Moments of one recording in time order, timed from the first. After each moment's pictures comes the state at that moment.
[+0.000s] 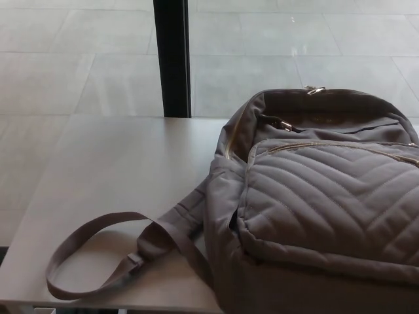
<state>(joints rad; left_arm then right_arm) 0.23 0.55 0.42 1.14 -0.11 -0.21 -0.24 0.35 -0.68 -0.33 0.98 0.01 -0.23 0.19</state>
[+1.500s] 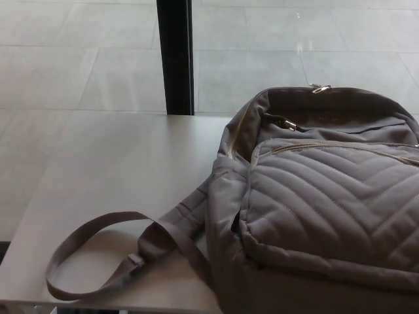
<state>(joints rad) 0.22 0.55 0.41 1.17 -0.14 -0.26 -0.30 0.06 -0.85 -0.27 -0.03 0.18 0.10 0.41</state>
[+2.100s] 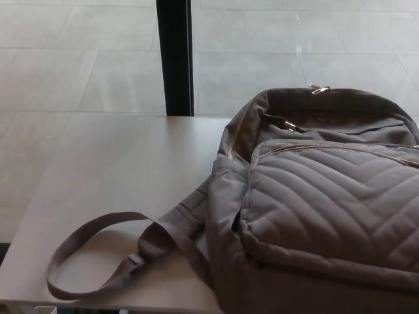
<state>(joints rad) 0.21 0.55 0.41 1.18 -0.14 -0.26 -0.30 0.09 -0.92 -0.24 -0.01 0.05 0.10 0.38</state>
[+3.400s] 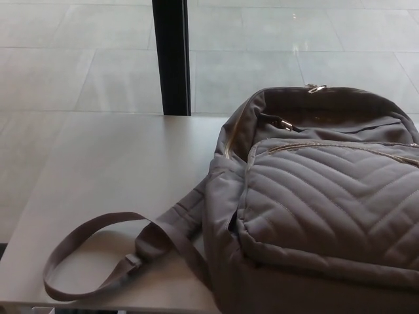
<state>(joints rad) 0.21 0.56 0.38 1.18 -0.14 -0.26 -0.30 0.11 -0.82 -0.36 0.17 -0.01 -0.16 0.31</state>
